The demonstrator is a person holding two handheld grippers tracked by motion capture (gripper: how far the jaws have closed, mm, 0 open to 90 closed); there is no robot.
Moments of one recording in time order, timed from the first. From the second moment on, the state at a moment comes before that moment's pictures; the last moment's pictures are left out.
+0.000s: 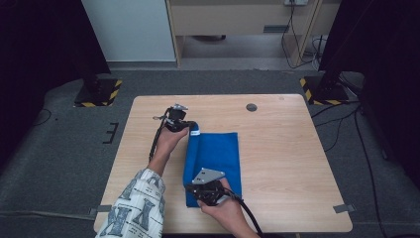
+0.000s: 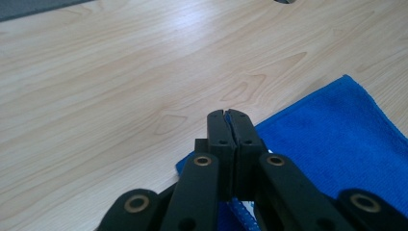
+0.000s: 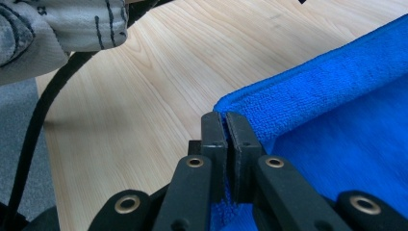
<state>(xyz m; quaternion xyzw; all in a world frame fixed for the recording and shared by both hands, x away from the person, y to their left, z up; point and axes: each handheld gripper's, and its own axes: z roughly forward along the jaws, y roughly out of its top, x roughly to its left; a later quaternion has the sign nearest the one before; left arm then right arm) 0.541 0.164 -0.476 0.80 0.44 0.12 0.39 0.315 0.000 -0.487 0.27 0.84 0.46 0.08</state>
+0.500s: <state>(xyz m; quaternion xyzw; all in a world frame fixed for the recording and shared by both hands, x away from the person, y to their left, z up) 0.537 0.117 -0.481 0.81 0.43 0.11 0.39 0.309 -0.042 -0.497 0.29 0.84 0.44 0.09</state>
